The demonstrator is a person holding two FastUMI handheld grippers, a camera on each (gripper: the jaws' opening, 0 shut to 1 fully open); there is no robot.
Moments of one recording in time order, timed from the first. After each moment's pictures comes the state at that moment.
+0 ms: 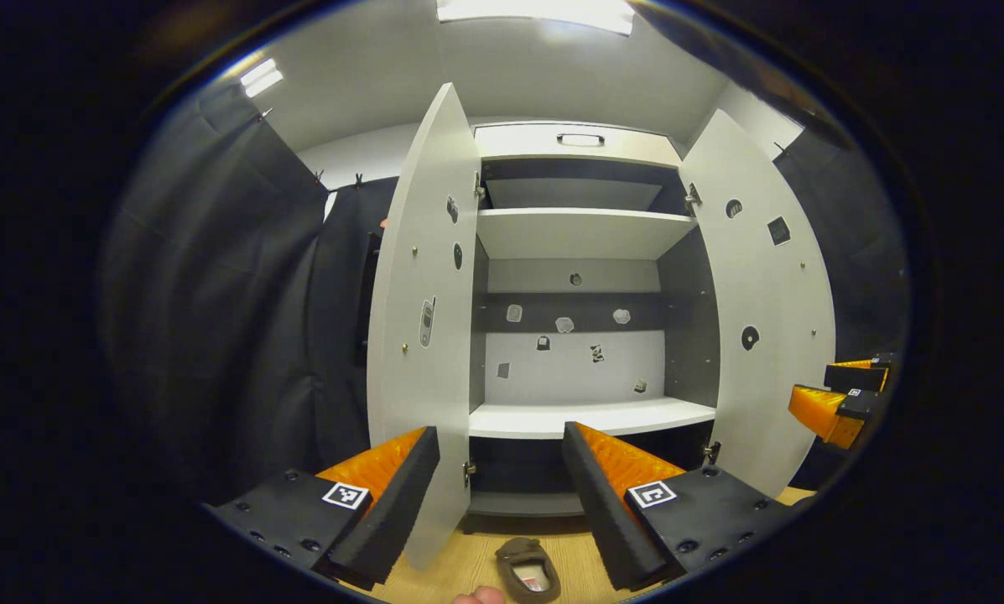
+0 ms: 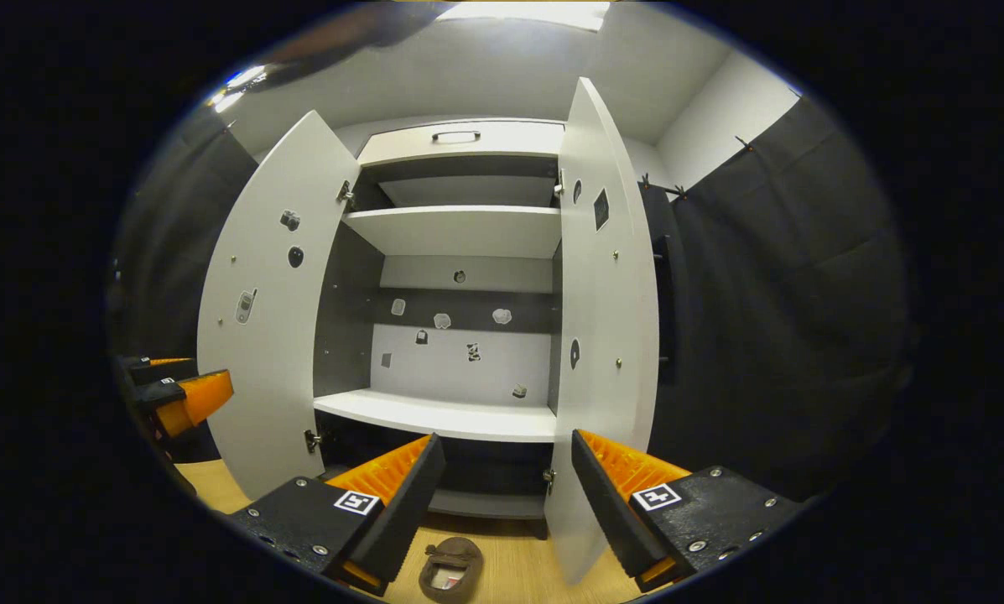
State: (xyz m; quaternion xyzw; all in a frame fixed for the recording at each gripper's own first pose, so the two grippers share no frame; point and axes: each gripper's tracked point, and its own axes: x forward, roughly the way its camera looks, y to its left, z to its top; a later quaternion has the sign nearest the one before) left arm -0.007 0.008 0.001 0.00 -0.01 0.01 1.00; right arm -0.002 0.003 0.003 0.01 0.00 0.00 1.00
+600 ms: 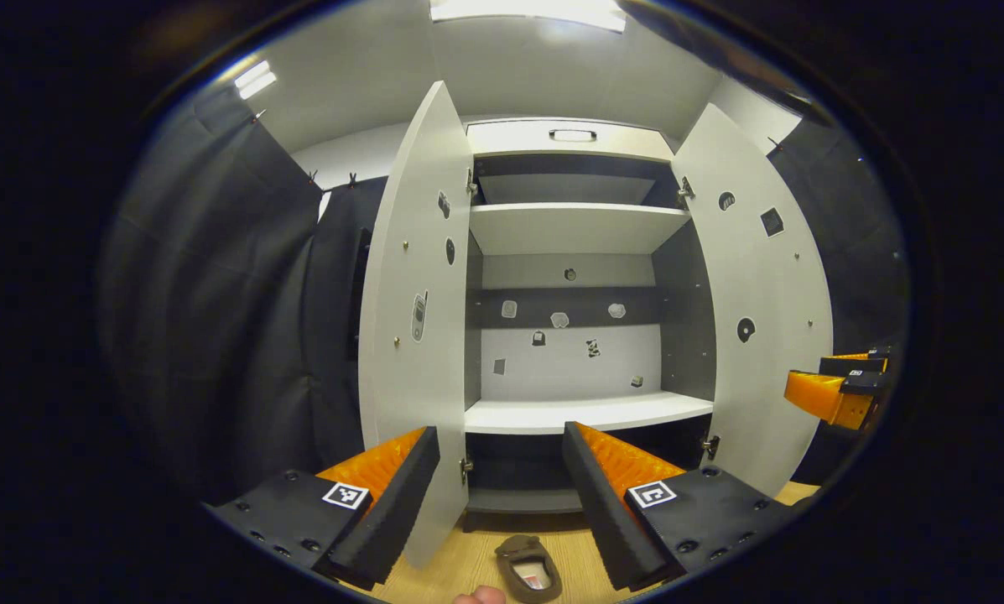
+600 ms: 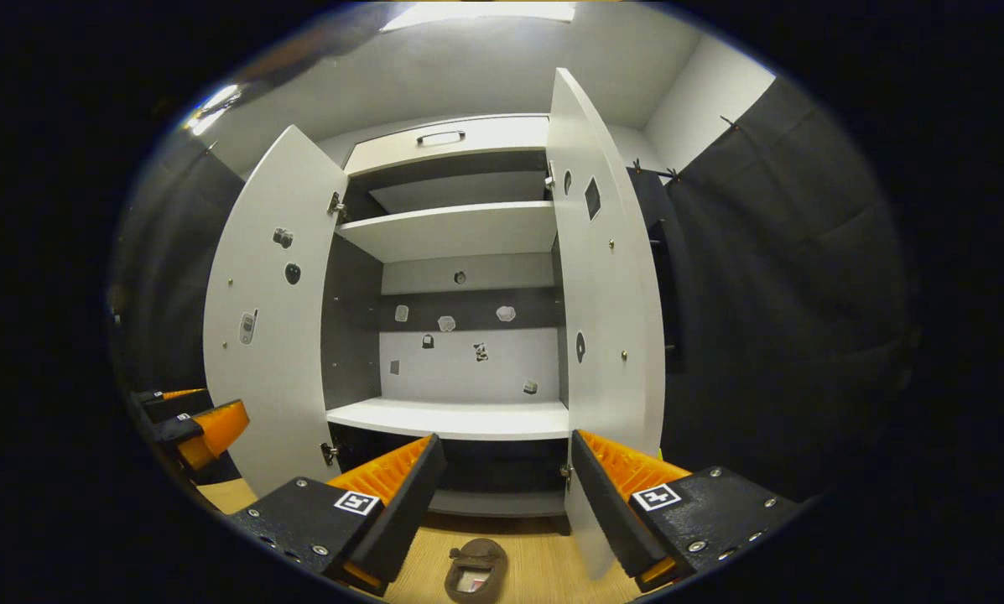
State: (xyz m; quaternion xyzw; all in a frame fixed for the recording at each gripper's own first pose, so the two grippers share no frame) left arm -0.008 0.003 -0.003 0.01 0.00 0.00 1.00; right arm 0.007 0.005 0.002 0.05 0.01 0.00 1.00
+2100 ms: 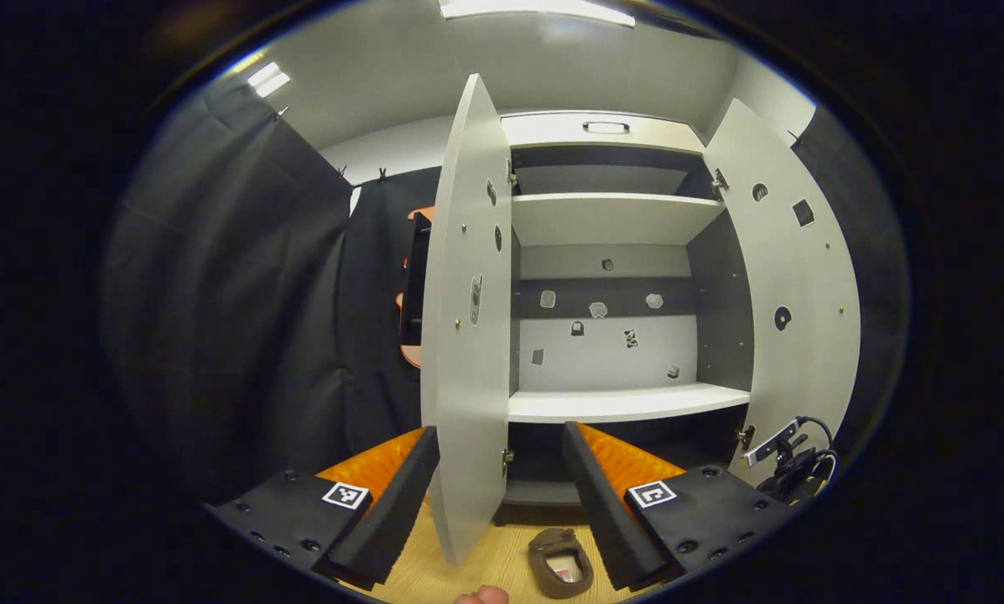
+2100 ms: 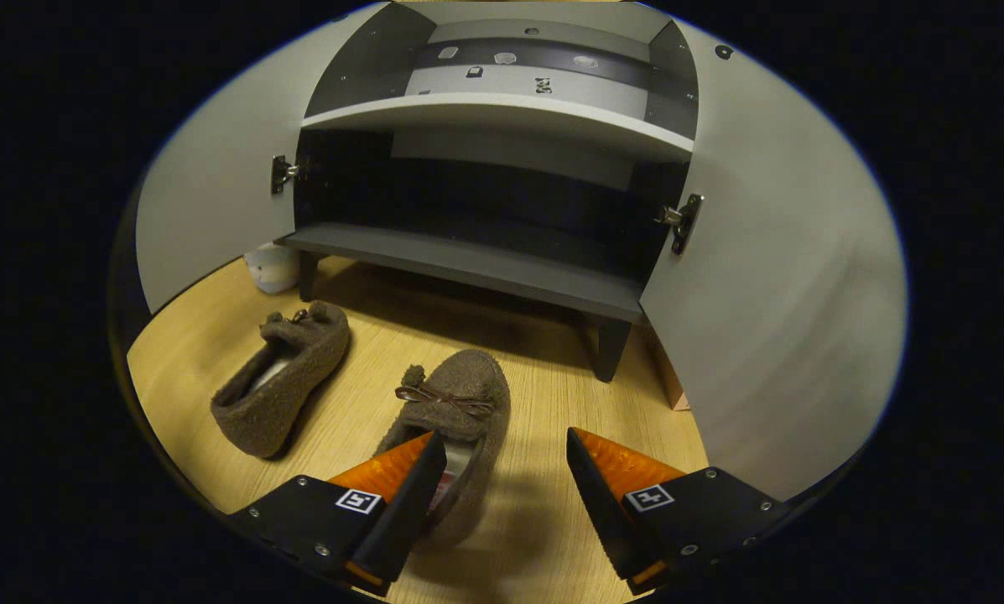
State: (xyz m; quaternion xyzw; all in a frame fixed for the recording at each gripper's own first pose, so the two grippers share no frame) left arm -0.015 0.052 -0.020 0.01 0.01 0.06 1.00; right arm 0.046 0.056 -0.366 -0.07 0.37 0.07 0.92
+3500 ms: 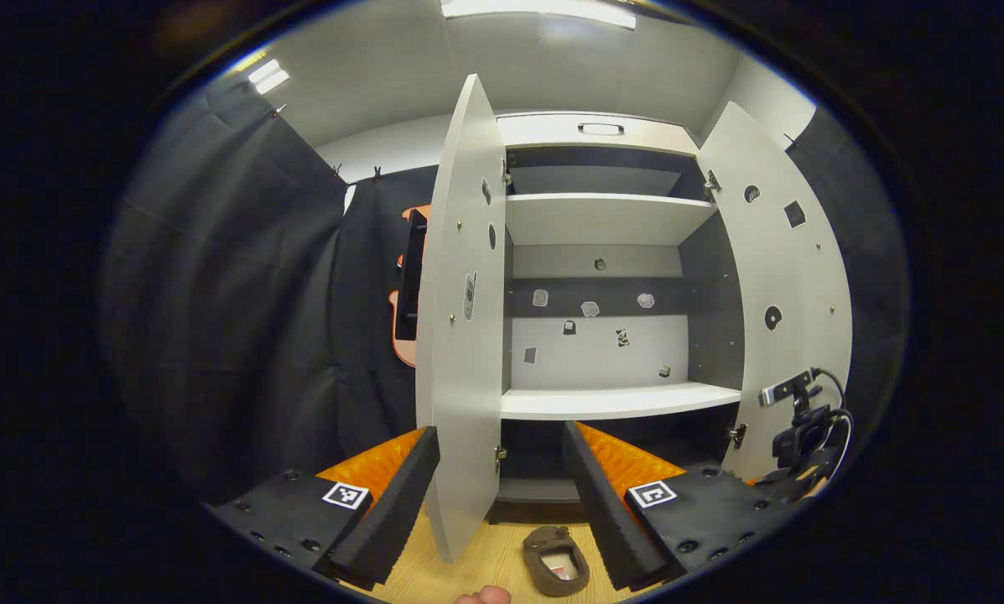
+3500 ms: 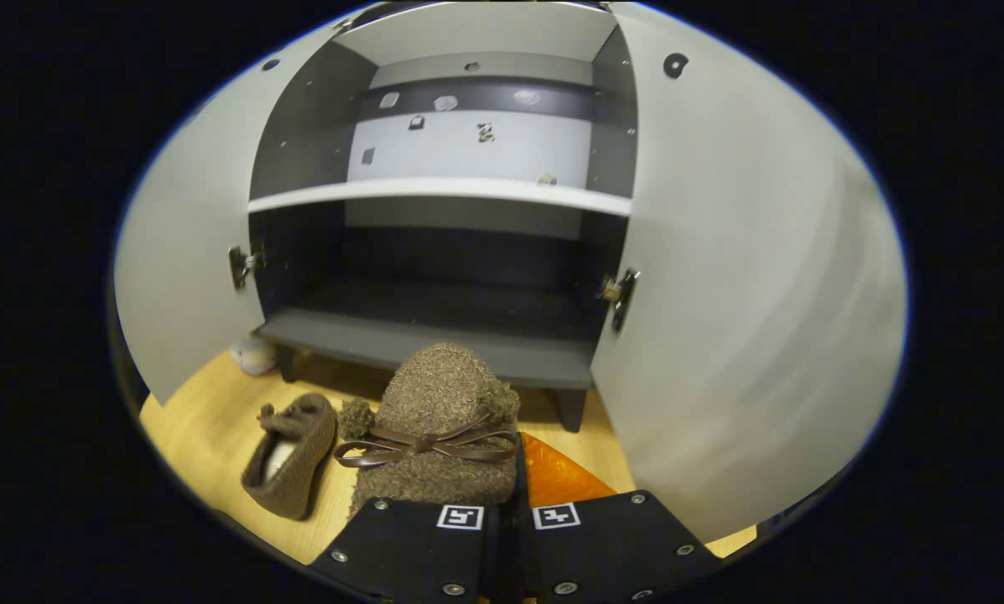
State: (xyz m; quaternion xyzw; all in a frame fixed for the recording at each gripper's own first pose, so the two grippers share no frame) left arm -0.019 0.038 -0.024 0.00 0.01 0.04 1.00; right arm 0.102 0.030 -0.231 0.00 0.27 -0.01 0.96
